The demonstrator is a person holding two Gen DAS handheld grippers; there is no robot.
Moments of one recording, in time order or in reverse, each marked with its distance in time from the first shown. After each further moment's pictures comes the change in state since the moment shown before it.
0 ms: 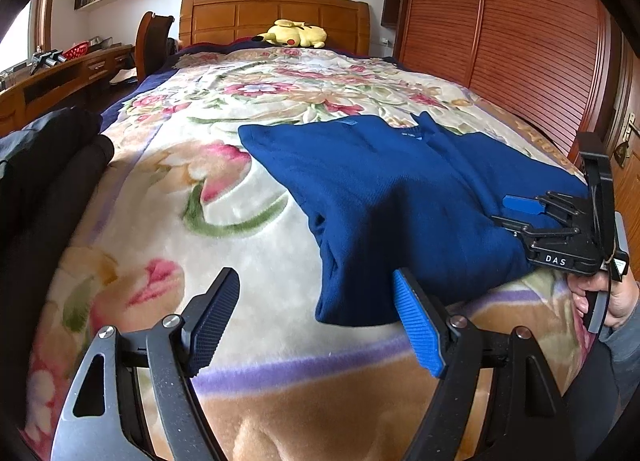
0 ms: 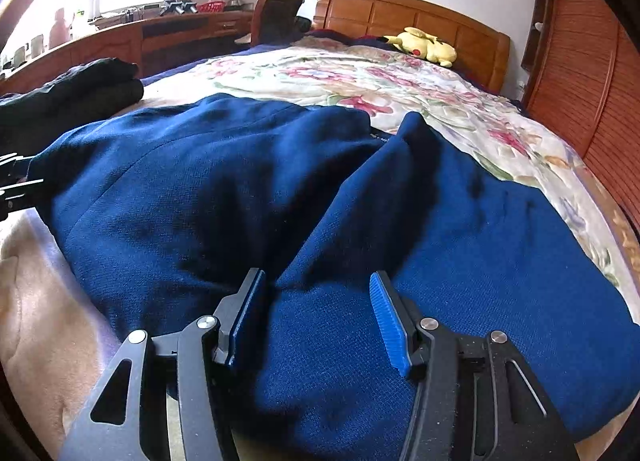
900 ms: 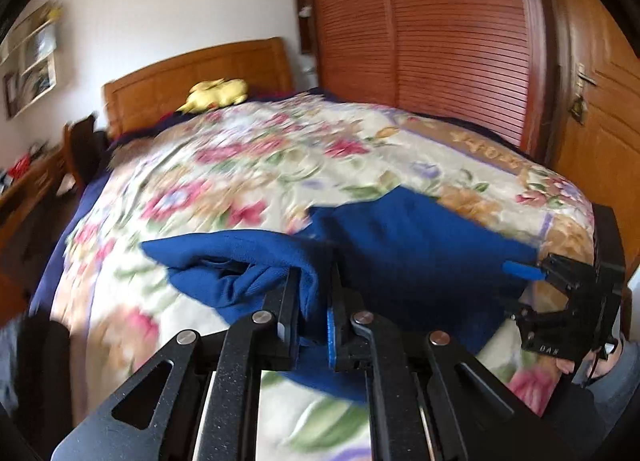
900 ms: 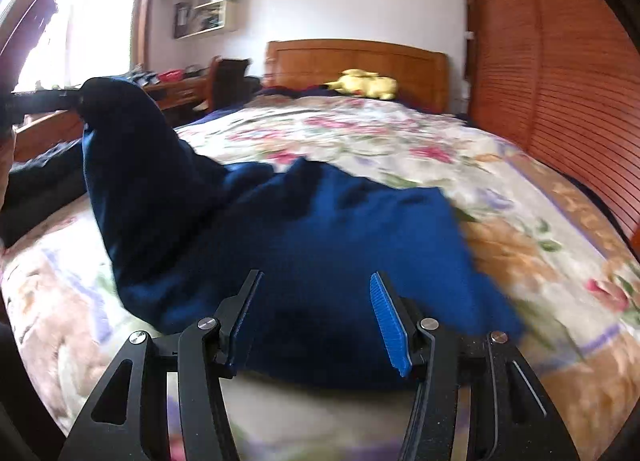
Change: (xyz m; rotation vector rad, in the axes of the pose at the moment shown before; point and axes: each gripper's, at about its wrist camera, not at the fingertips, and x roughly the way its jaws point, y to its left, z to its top) left arm 0.001 -0.166 0.152 0.312 -0.104 -0.091; right arm -0.097 -0.092 -0.078 0.201 -0.199 -0.104
